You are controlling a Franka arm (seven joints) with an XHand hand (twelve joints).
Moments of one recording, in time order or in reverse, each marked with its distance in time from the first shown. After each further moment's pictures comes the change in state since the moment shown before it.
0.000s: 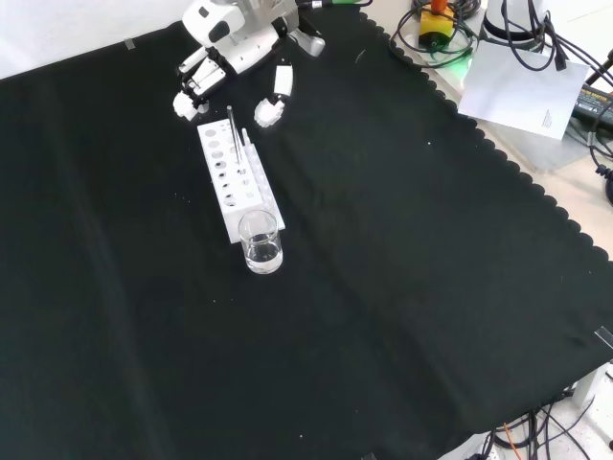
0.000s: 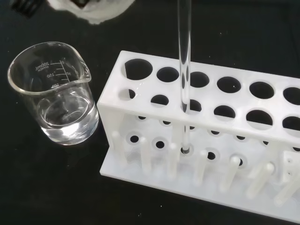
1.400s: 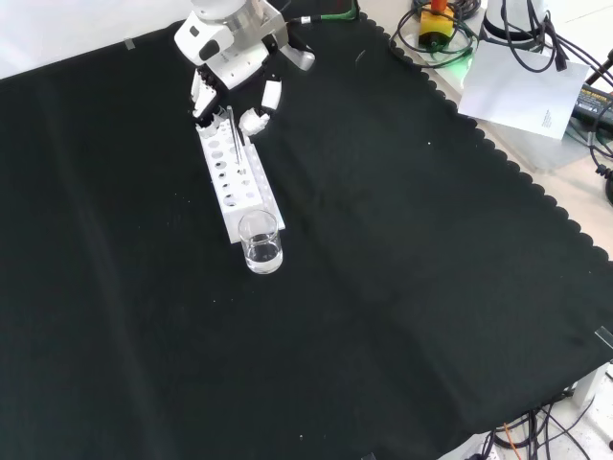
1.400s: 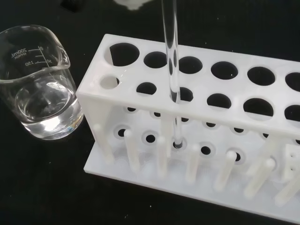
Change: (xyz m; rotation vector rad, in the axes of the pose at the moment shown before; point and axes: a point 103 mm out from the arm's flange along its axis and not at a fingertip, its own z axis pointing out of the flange) arm -0.011 0.019 0.022 0.016 0.006 -0.001
